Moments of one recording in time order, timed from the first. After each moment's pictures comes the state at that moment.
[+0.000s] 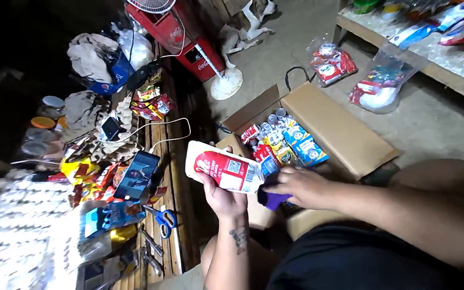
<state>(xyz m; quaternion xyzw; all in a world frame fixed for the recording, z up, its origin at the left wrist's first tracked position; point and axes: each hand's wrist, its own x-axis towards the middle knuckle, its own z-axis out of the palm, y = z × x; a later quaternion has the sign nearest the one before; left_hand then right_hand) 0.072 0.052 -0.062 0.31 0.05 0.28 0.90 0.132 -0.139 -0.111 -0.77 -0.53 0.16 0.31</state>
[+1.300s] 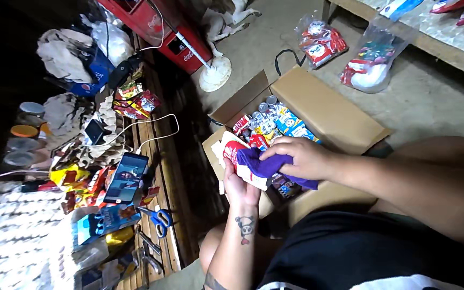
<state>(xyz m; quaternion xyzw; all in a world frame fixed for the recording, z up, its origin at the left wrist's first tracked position) 0.086 0.014 -0.085 0.25 0.25 0.13 0.93 0.156 -0.151 -0.100 -0.73 -0.43 0.04 0.53</state>
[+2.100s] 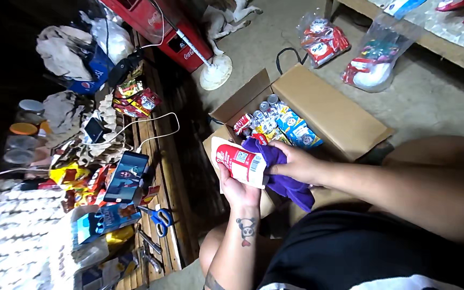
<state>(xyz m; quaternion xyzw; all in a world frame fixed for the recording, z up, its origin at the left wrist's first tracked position) 0.082 0.014 -0.083 0.23 0.24 0.19 0.92 0.145 -0.133 -0.096 -0.67 -0.19 0.35 0.63</state>
